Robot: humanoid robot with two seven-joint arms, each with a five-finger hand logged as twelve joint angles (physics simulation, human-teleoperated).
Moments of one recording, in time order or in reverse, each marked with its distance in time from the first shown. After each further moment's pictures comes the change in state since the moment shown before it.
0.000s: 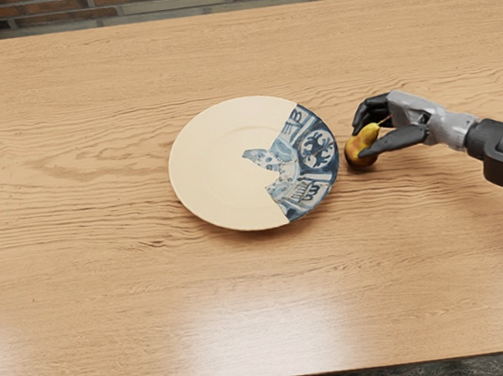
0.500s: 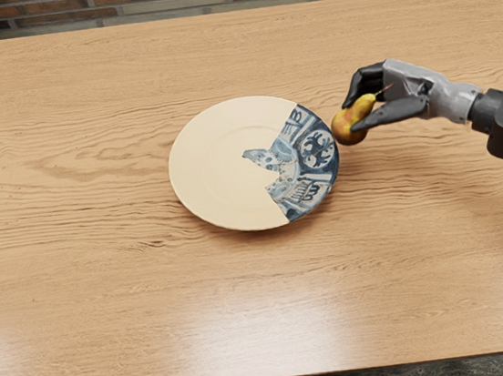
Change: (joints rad) left arm 0.000 0.000 0.000 0.000 0.000 0.000 0.000; right arm 0.072 -0.077 0.006 0.119 0.076 0.103 -0.004
